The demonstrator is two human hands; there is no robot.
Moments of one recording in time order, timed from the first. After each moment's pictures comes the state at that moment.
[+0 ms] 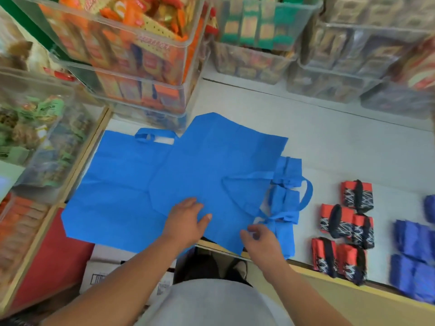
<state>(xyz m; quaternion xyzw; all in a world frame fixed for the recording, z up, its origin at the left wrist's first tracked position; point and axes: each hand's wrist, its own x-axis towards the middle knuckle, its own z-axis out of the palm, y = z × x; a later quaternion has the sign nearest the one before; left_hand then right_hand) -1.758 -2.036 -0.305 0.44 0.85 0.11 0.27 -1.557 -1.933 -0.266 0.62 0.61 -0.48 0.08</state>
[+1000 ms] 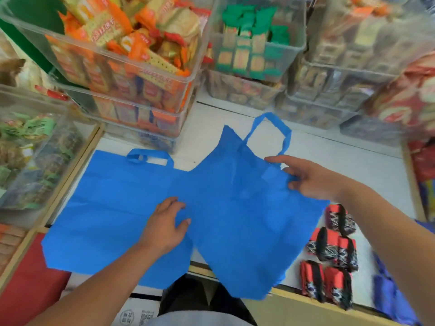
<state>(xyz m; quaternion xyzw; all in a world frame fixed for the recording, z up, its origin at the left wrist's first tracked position) -1.810 -2.030 -0.299 0.39 0.84 0.25 0.29 -1.597 -1.722 -0.125 0.36 0.78 -0.49 0.15</state>
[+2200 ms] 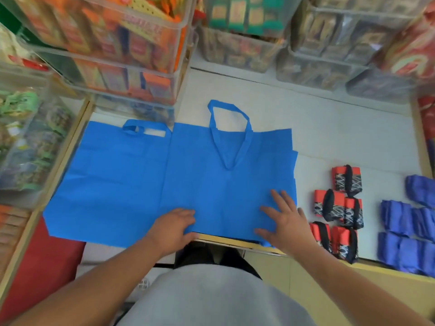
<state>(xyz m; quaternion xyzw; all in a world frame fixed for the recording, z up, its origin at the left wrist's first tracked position) -1.792 -2.080 -0.342 0.60 0.72 0.05 0.34 -1.505 -1.882 -0.279 0.40 0.89 -0.15 0.16</state>
